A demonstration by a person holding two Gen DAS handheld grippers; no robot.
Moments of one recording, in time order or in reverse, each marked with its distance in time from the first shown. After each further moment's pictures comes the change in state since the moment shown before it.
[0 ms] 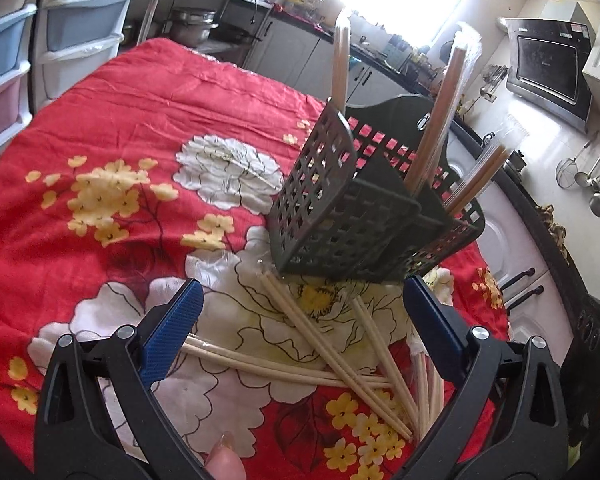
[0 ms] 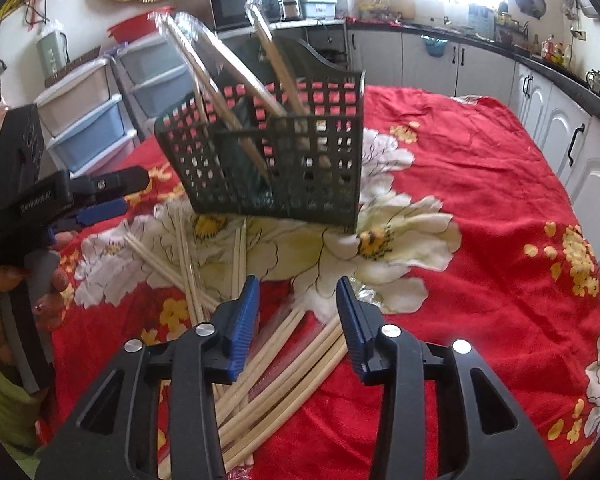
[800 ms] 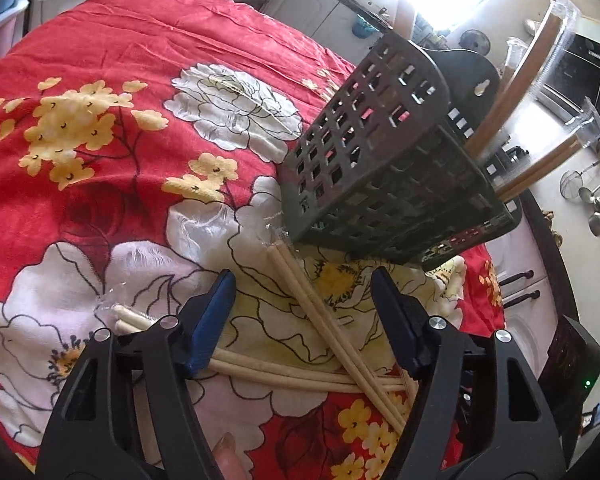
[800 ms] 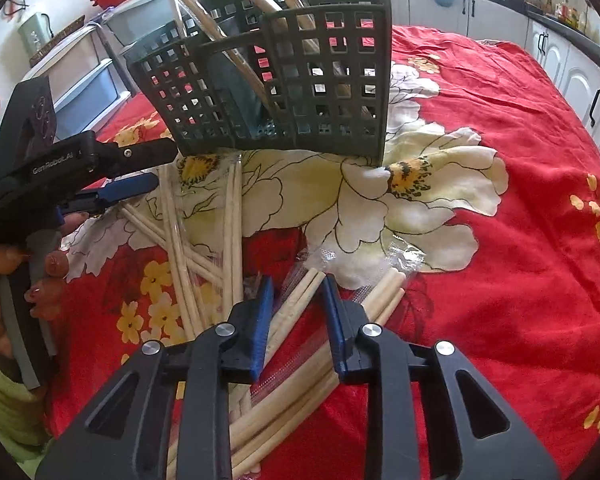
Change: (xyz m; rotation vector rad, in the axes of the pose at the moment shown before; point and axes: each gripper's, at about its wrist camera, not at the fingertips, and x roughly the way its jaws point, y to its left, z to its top) left arm 0.048 0.023 -0.007 -0.116 0.147 -0.040; right arm 0.044 0.003 -0.011 0.039 0.181 0.034
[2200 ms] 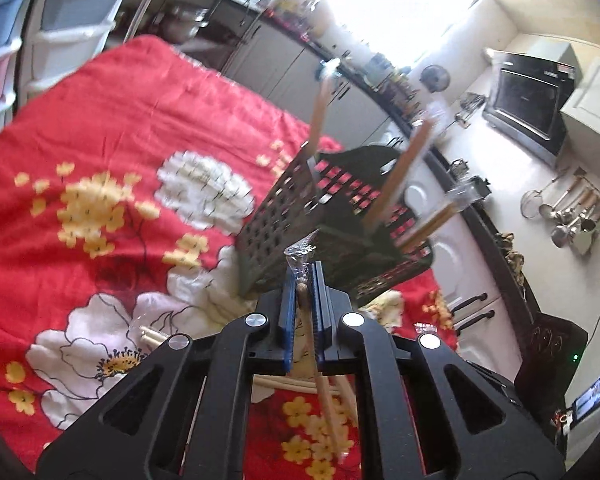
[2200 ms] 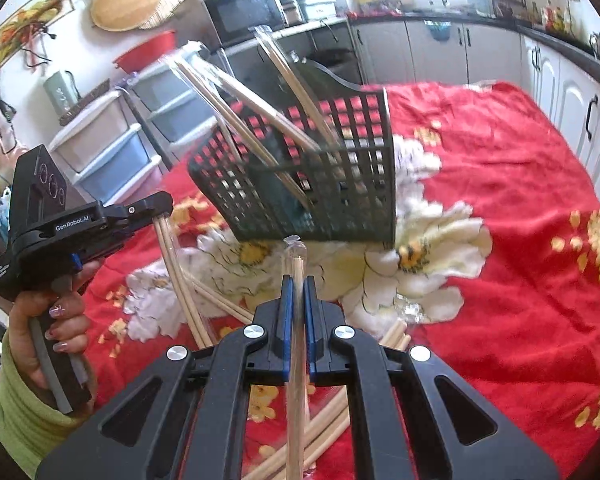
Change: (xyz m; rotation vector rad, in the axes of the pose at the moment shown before) left arm -0.082 -0.027 0.014 0.051 -0.175 -0.116; right arm -0.073 0.005 0.024 0.057 -0.212 0.107
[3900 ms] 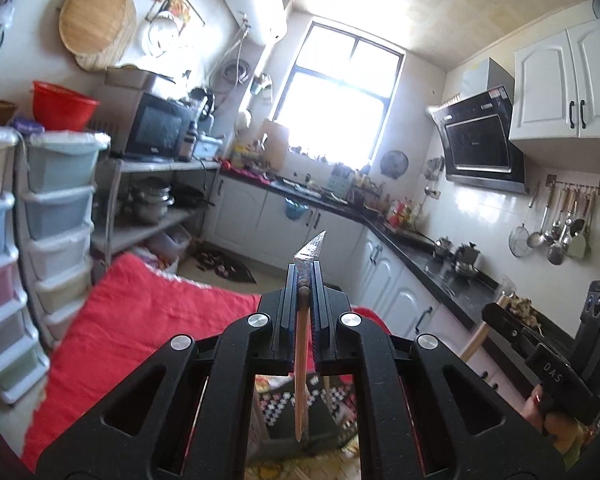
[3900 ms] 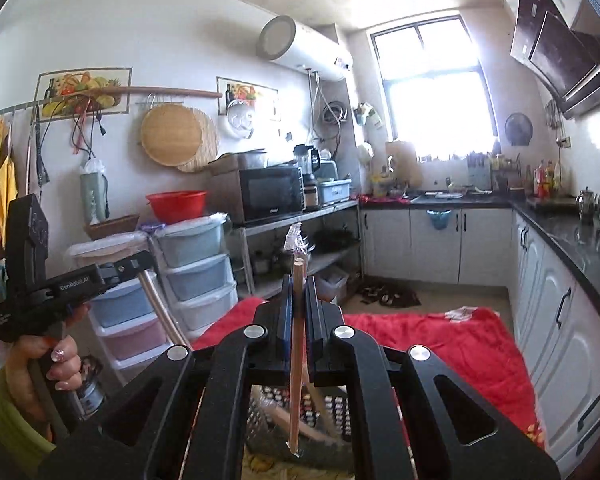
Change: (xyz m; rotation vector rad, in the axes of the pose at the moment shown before) left arm -0.108 -0.115 0.115 0.315 -0.466 0.033; right arm -0.133 0.043 0.129 -0.182 -0.620 -0.047
